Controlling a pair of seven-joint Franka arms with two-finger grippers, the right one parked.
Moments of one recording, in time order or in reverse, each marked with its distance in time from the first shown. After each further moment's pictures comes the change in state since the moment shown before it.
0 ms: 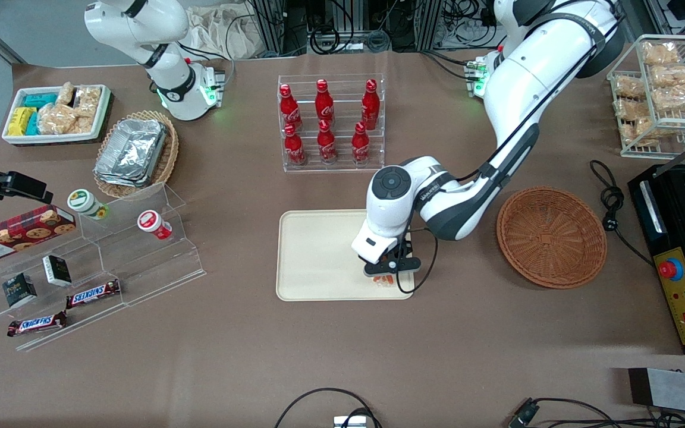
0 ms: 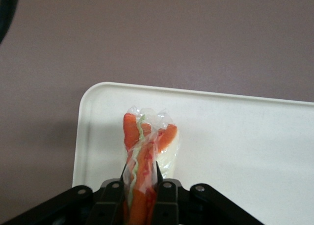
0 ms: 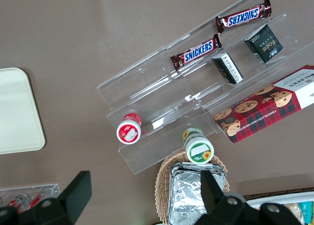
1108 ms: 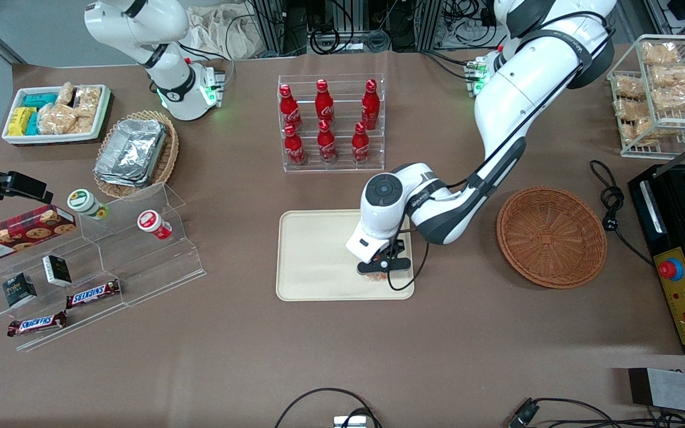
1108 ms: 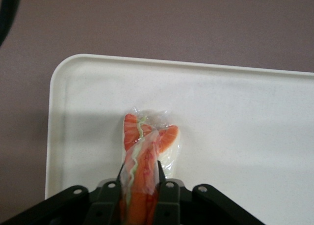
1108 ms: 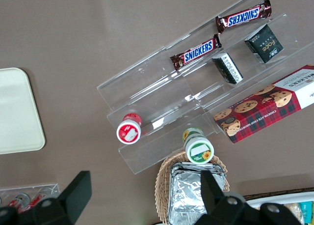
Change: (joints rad) arm -0.016 0.065 0.000 0.006 0.010 0.021 0.000
